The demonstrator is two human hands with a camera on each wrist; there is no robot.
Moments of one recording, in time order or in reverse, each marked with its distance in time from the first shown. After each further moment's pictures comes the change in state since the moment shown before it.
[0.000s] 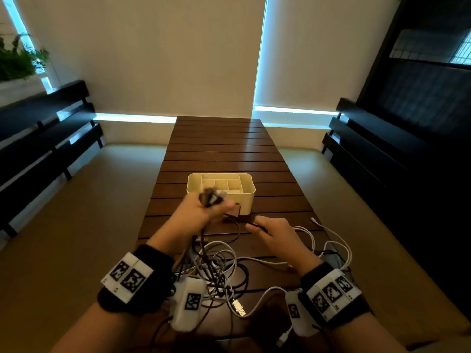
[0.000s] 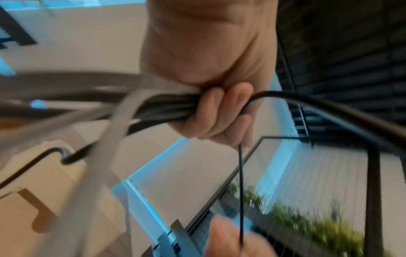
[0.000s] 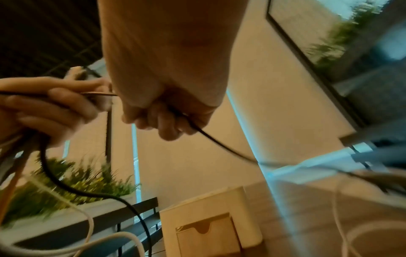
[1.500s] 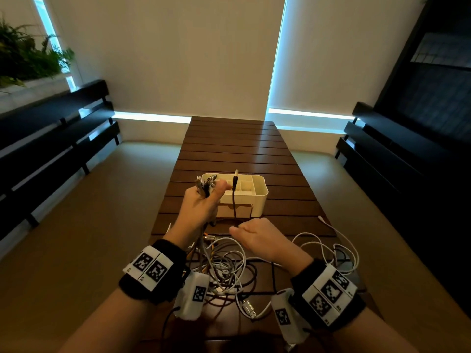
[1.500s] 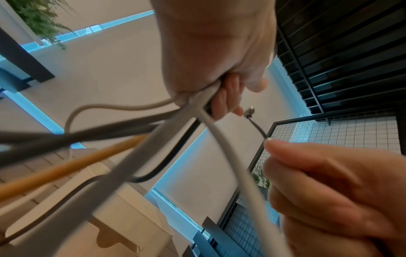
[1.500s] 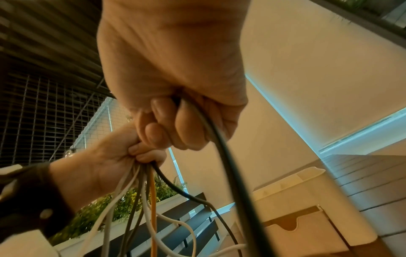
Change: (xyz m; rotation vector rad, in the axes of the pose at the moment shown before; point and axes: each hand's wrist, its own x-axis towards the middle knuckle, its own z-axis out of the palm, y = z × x) left_hand 0.010 -0.016 -0.013 -0.133 0.209 0.252; right_hand 0.013 -0.069 0.001 0.164 -0.283 0.014
